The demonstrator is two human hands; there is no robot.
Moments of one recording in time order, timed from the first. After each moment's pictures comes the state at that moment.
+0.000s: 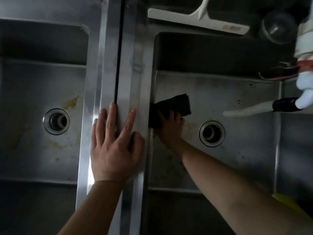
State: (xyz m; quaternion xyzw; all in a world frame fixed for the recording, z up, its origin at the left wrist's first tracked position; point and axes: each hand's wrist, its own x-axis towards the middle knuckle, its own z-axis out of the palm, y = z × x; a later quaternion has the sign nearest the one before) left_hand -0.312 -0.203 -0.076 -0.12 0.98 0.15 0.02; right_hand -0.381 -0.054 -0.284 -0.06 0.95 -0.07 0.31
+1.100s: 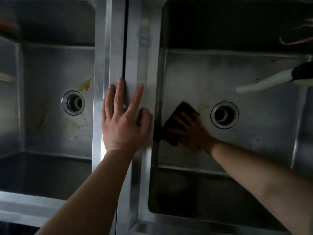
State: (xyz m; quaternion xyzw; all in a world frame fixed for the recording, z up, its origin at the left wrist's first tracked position) left_hand -0.310 -0.204 -0.084 -0.11 0.99 0.12 0.00; right_hand -0.318 0.042 -0.284 -0.43 0.87 -0.07 0.22
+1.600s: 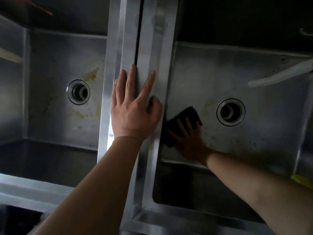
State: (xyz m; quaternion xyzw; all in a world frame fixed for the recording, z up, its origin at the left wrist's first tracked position) left_hand -0.309 -0.206 -0.089 -0.10 0.99 0.12 -0.01; right_hand -0.254 0.016 -0.278 -0.34 0.88 -0.06 0.33
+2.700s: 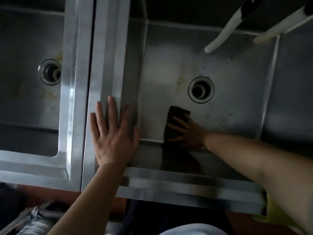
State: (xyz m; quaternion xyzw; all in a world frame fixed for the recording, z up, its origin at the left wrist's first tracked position) left_hand -0.160 -0.120 -0.099 -0.13 0.98 -0.02 0.11; right_hand -0.240 0.143 -0.267 -0.57 0.73 0.11 0.36
